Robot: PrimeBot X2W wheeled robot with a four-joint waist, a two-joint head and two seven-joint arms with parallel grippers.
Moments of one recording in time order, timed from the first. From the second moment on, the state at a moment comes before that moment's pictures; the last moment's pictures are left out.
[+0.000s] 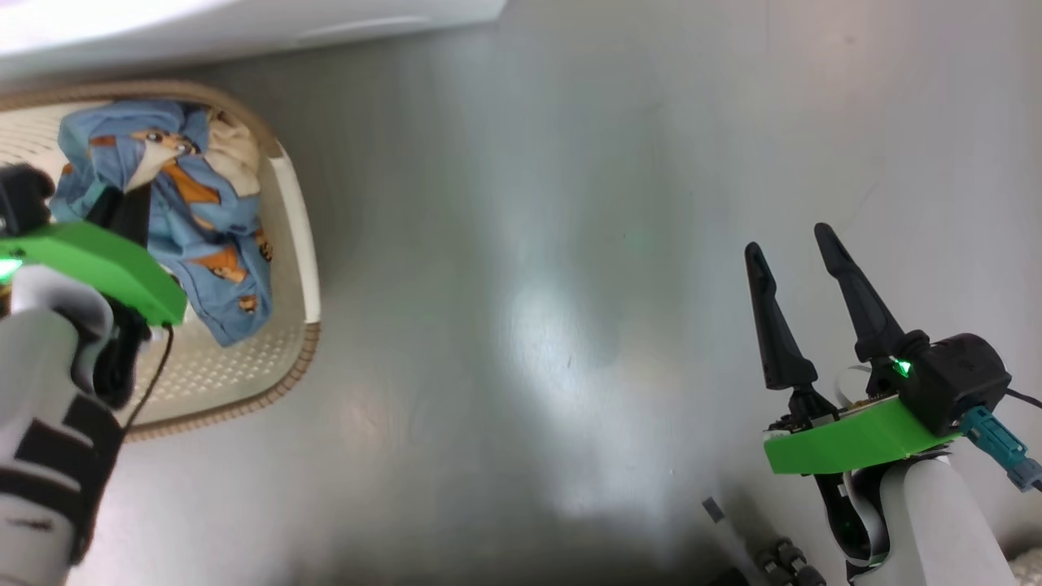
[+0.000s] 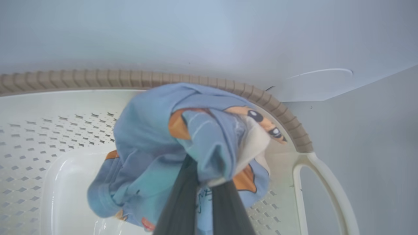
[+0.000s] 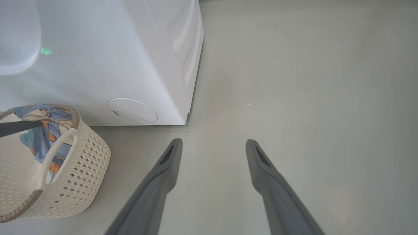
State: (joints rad) left arm -0.94 0.35 -0.58 0.95 -0.83 -0.13 -0.25; right arm -0.25 -0.06 0.05 0.01 0.16 0.13 -0.26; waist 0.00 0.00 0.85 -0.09
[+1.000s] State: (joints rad) left arm -0.30 0.15 0.05 0.42 -0.36 -0.13 -0.25; right arm -0.16 -0.11 0.09 0.16 0.21 0.13 -0.26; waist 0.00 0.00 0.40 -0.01
